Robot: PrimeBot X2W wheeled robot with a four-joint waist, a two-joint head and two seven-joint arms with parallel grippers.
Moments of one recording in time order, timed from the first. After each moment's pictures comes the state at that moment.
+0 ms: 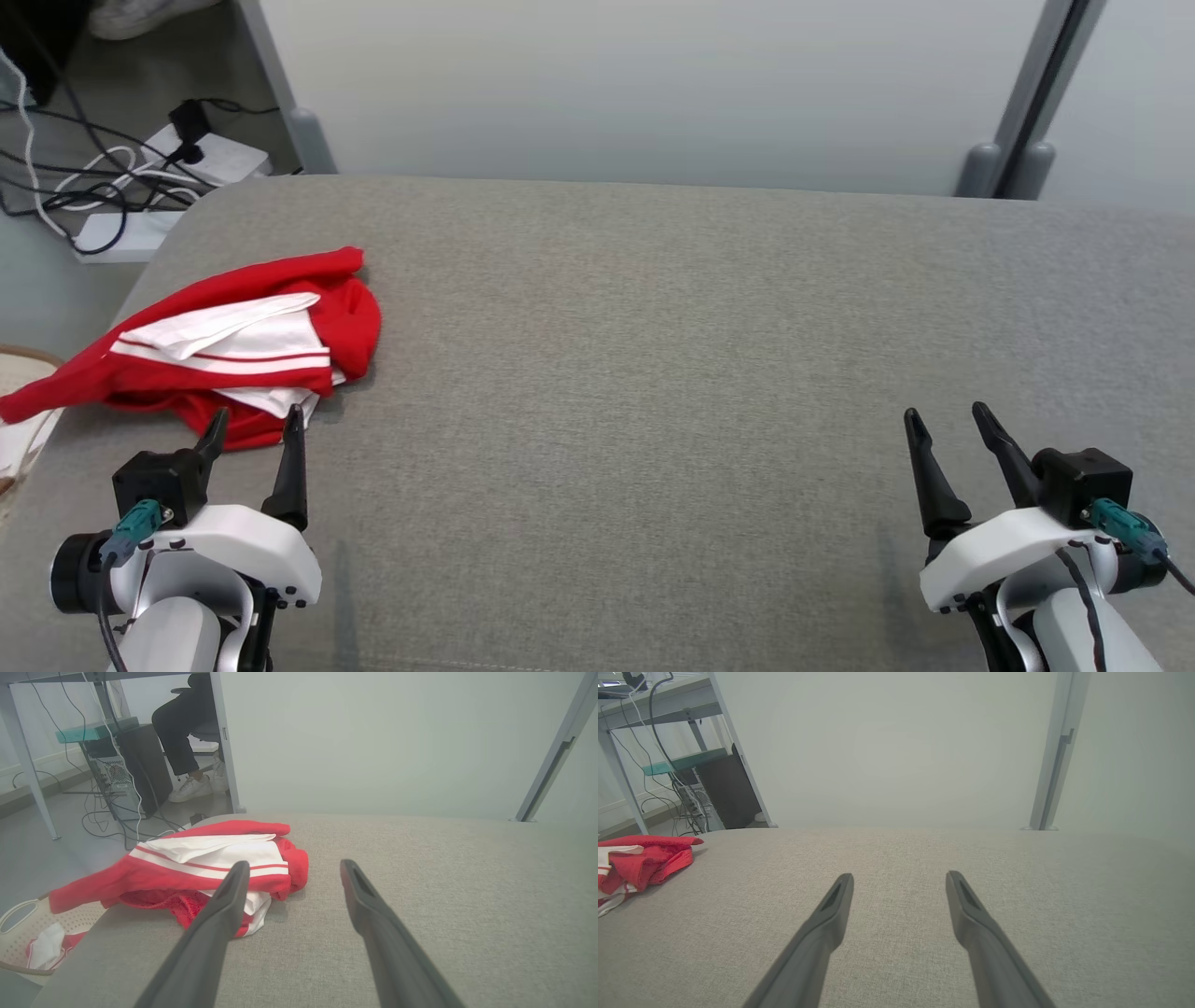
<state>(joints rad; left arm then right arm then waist) -0.23 0.25 -0.15 0.43 -0.37 0.07 -0.15 -0.26 -0.13 0.15 0.52 0.28 0.12 -0.25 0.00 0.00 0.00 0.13</state>
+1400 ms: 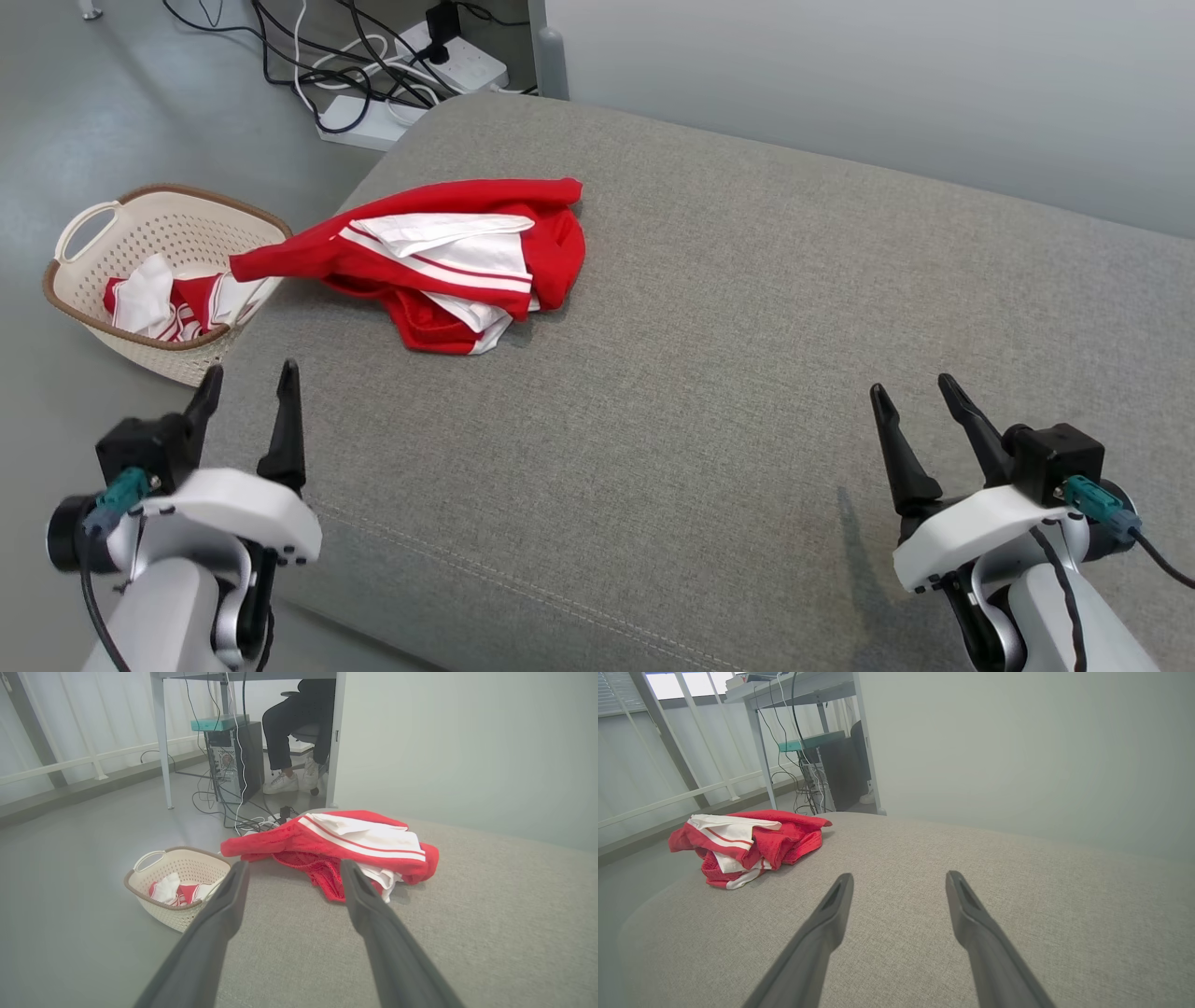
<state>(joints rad) -0.27 0.25 -0.17 0.45 -0.41 0.08 -0.18 -0.29 -0.12 0.20 0.49 0.29 0.12 -0.25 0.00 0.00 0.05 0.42</state>
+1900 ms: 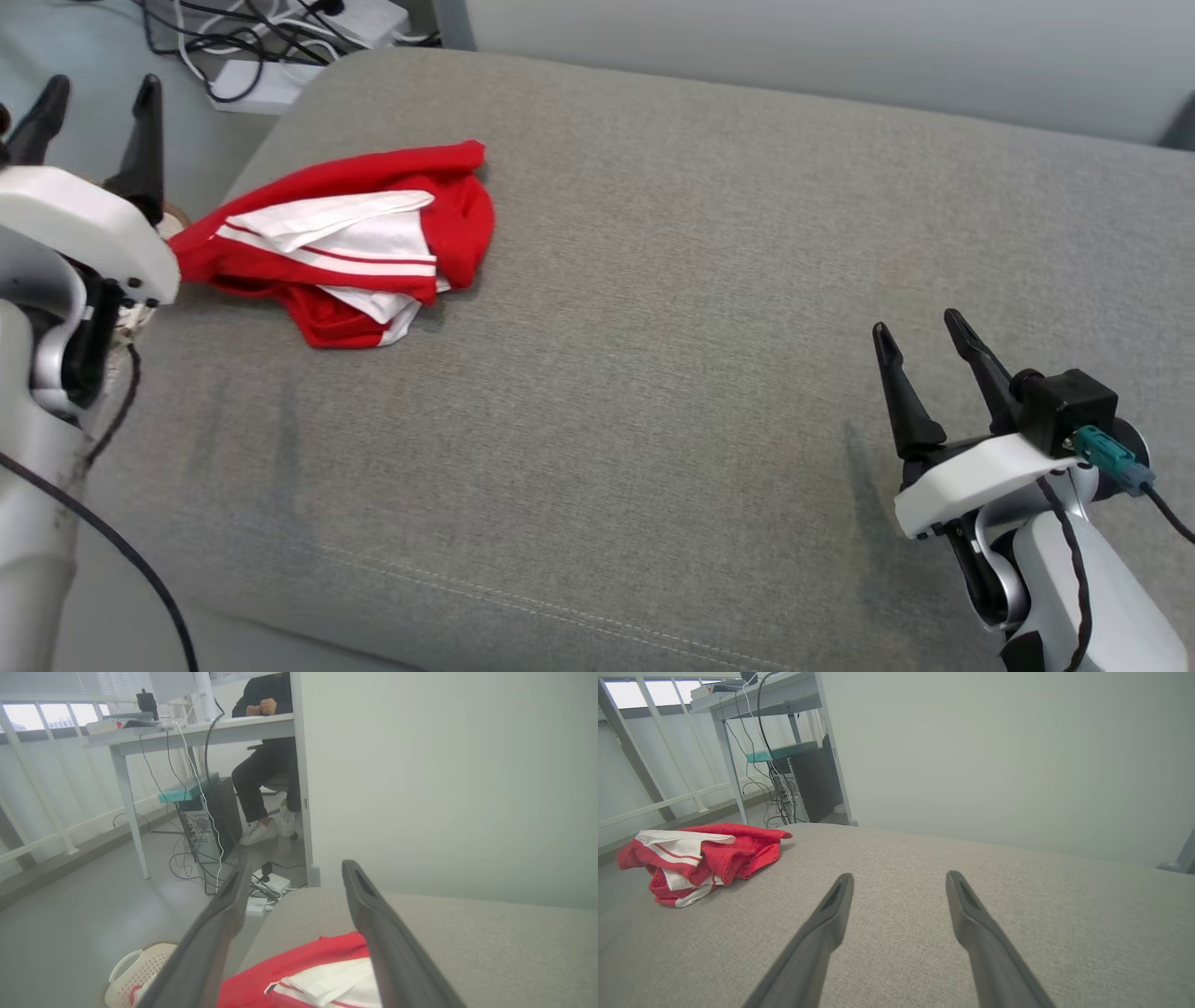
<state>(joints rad) -0.70 0.38 -0.15 0.42 -0.44 0.02 0.08 -0.37 -0.13 0.20 0.46 0.27 0.12 -0.25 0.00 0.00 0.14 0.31</state>
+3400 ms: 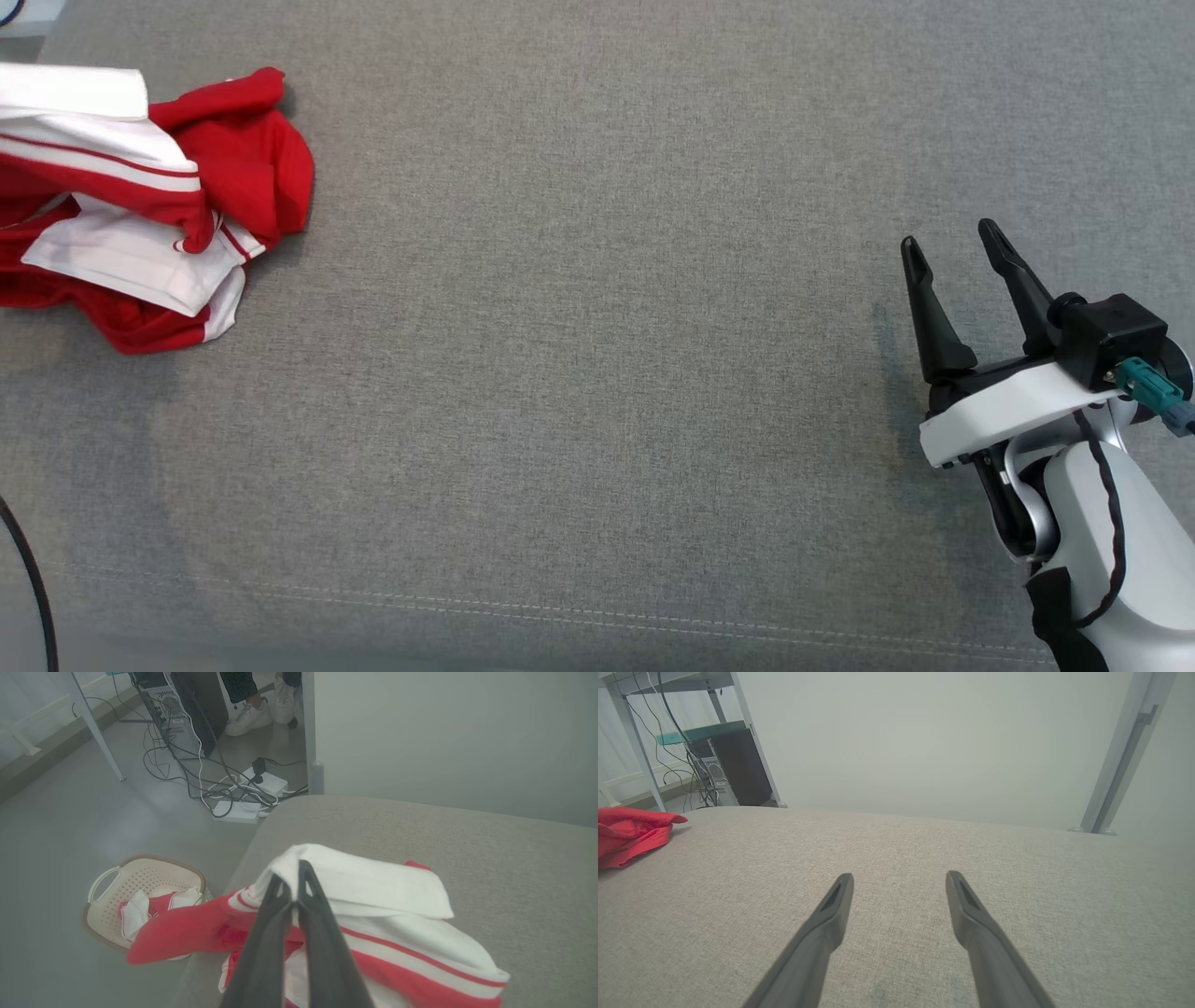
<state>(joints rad) -0.99 0.52 -0.15 0.90 -0.51 -0.05 0.24 -0.48 -0.17 0.20 0.42 0.24 0.12 -0.25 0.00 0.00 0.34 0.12</state>
